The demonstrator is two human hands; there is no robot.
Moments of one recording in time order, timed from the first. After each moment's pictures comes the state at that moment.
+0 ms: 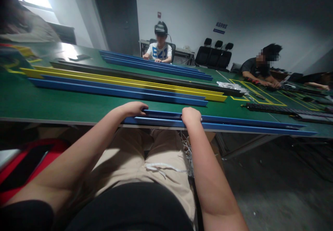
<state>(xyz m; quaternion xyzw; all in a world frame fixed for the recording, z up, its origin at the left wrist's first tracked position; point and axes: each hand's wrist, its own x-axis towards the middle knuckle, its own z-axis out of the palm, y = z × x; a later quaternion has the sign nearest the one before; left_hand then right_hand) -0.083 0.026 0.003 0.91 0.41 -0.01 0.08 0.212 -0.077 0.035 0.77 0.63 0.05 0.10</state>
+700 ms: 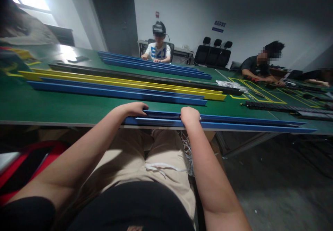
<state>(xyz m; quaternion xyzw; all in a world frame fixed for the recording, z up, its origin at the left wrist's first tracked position) -0.074 0.034 0.005 0.90 0.41 -0.04 0.13 0.209 -0.078 0.034 0.77 0.63 0.05 0.09</state>
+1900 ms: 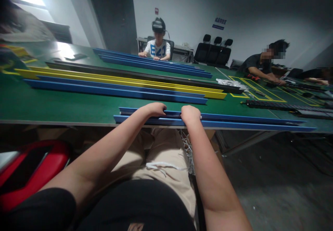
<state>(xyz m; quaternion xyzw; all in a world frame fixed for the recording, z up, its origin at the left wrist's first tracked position) 0.028 0.015 0.005 0.91 0.39 -0.03 0.11 0.212 -0.076 0.033 0.77 0.63 0.05 0.09</state>
